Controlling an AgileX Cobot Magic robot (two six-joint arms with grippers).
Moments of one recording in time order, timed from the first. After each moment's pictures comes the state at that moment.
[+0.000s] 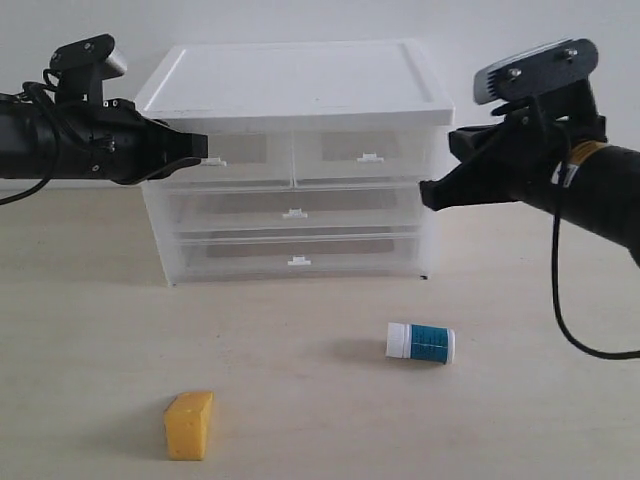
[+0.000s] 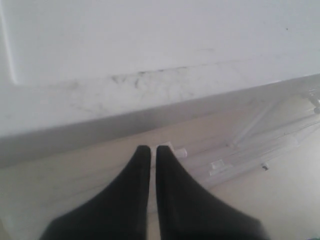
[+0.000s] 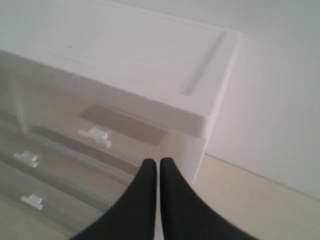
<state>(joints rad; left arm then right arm) -0.22 1.75 -1.12 -1.74 0.32 1.64 0.36 1.55 -0.76 -0.11 -0.51 -0.09</state>
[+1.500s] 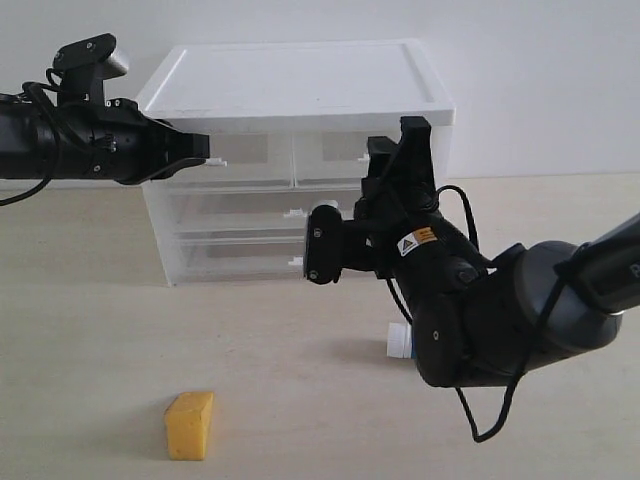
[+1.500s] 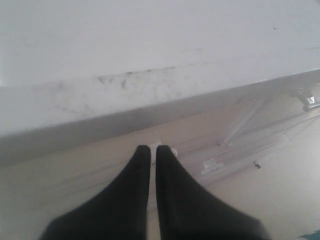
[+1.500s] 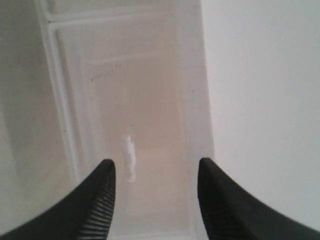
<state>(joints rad) -0.22 1.75 -1.11 -1.74 0.35 1.65 0.73 1.96 -0.87 0.55 -1.15 -1.75</state>
